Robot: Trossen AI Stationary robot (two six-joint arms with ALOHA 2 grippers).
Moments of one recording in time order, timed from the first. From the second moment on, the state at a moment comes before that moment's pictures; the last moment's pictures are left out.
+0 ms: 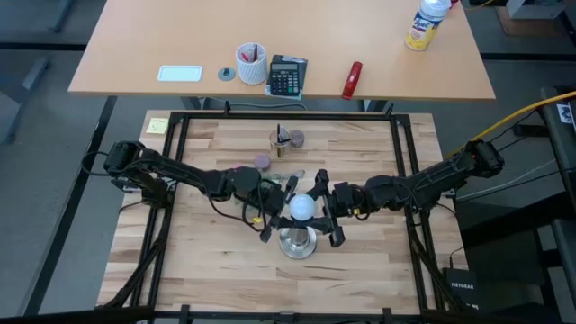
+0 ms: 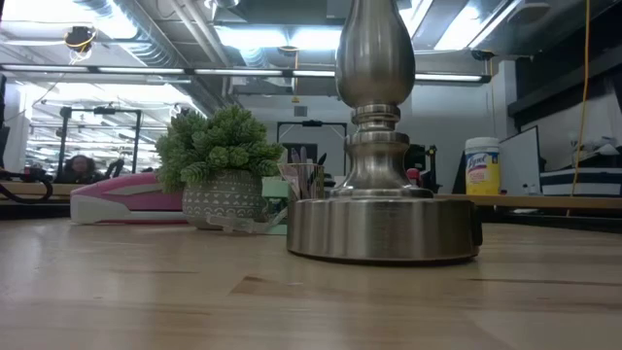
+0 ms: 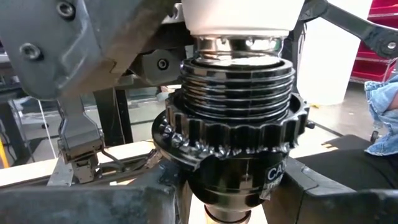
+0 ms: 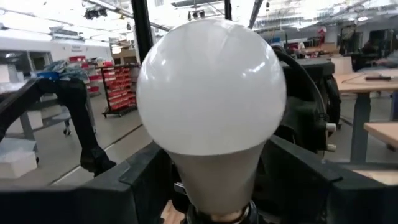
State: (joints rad) left arm -0.16 1.64 1.11 0.51 0.25 0.02; right arm 0.35 1.37 0.97 0.59 0.15 0.08
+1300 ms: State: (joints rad) left arm -0.16 1.64 1.11 0.52 0.51 -0.01; right arm 0.34 1.38 0.97 0.60 -0.05 -0.11
